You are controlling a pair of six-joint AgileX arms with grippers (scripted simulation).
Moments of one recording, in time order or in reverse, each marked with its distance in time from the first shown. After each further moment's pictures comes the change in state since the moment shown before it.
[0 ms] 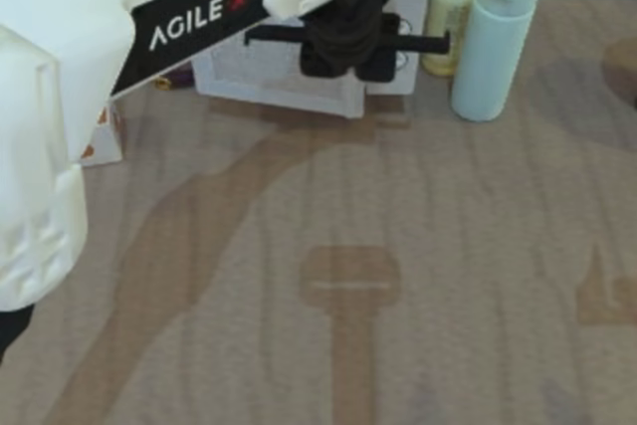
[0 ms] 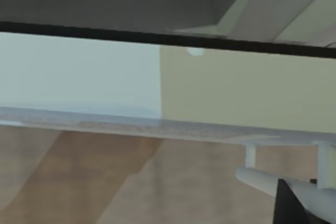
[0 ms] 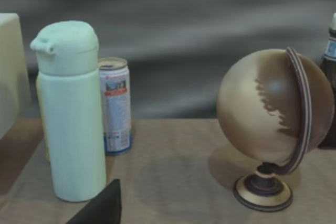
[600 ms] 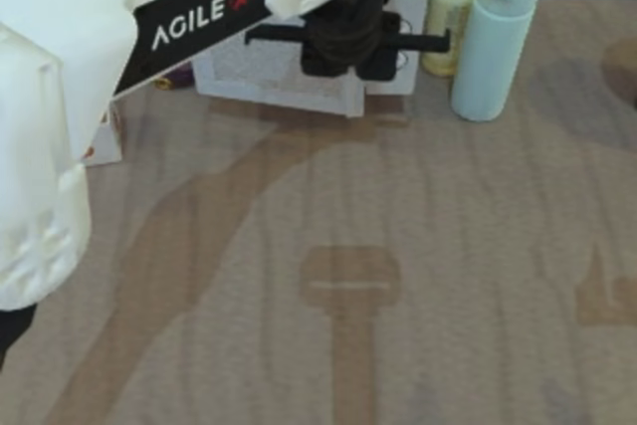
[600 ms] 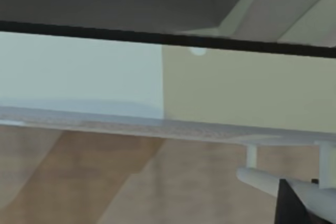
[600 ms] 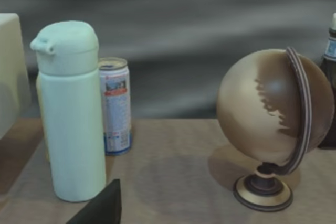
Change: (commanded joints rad) left arm 0.007 0.006 0.013 -0.008 -0.010 -0.003; right arm 0.000 0.000 0.000 0.000 0.000 0.000
